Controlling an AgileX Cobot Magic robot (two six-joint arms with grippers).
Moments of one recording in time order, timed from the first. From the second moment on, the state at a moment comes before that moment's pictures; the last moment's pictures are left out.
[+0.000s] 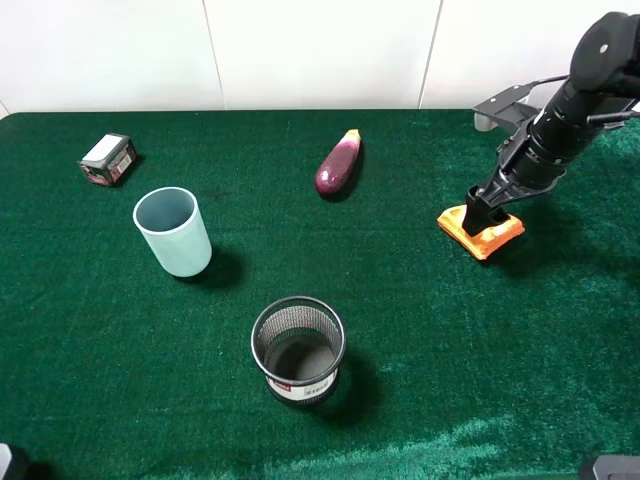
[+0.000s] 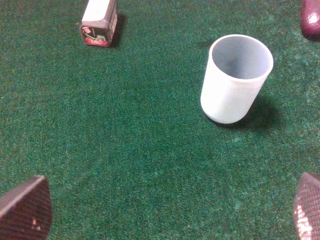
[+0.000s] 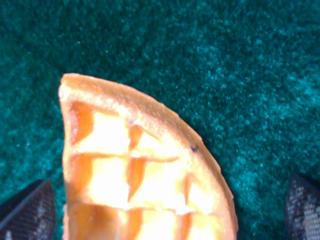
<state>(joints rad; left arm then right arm) -0.14 -0.01 -0.50 0.02 1.06 0.00 0.16 1.89 -1.03 0.15 0.61 -0.69</state>
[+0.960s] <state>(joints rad) -0.14 -0.01 -0.50 0.02 1.06 0.00 0.16 2.02 -1.07 0.23 0.63 -0.69</state>
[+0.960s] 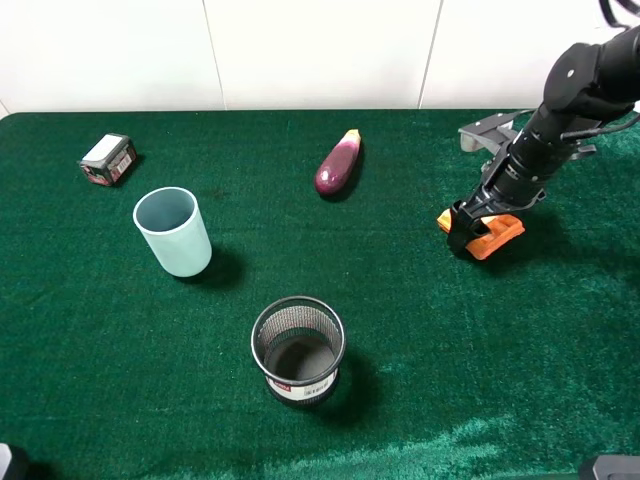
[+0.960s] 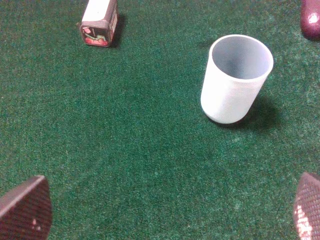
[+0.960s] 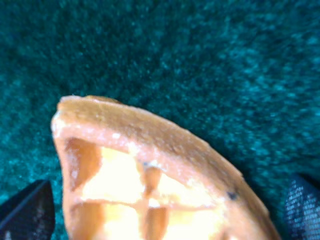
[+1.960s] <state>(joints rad) -0.14 -0.01 -0.50 0.02 1.06 0.00 0.16 2.02 -1.08 0.17 0.64 -0.58</state>
